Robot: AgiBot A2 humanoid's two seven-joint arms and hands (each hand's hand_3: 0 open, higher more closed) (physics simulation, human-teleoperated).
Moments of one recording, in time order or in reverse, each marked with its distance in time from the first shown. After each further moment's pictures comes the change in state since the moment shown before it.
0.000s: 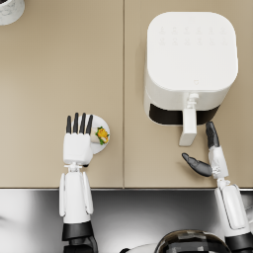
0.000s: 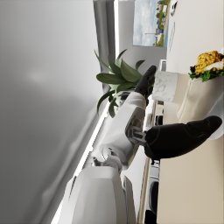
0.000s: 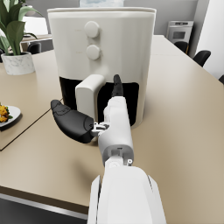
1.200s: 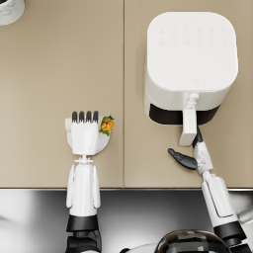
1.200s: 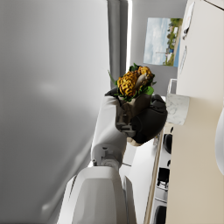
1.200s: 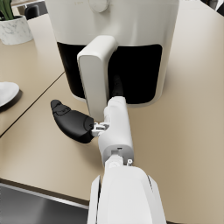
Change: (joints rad) left arm 0.103 0.037 0.098 0.001 0.007 0.424 0.156; right arm 0.117 -0.107 0.073 -0.336 0.000 0.000 0.000
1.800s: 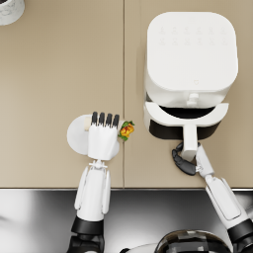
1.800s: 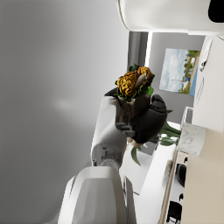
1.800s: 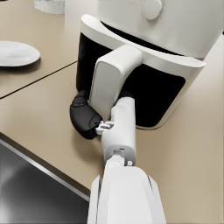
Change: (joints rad) left arm -0.013 0.027 0.107 -0.166 -0.001 0.001 0.001; right arm 0.047 0.229 0.287 0.101 0.009 -0.132 -0.002
